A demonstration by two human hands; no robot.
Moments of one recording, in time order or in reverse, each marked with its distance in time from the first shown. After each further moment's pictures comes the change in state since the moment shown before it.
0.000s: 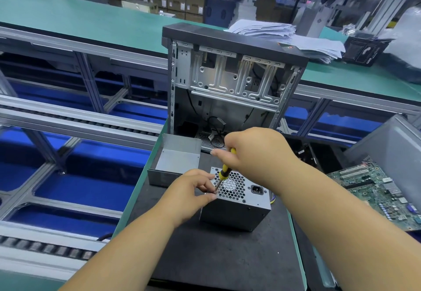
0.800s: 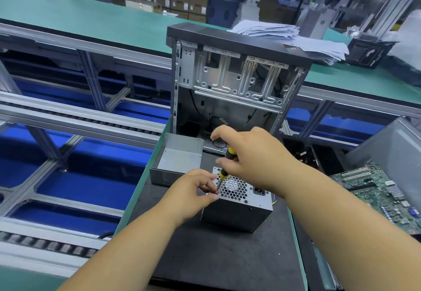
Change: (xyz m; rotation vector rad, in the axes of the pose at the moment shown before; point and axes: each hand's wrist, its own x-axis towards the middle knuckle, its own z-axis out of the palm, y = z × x) left_hand -0.002 0.004 -0.001 -0.020 -0.008 -0.035; right_hand -0.002 0.000 0.008 0.199 0.082 -0.152
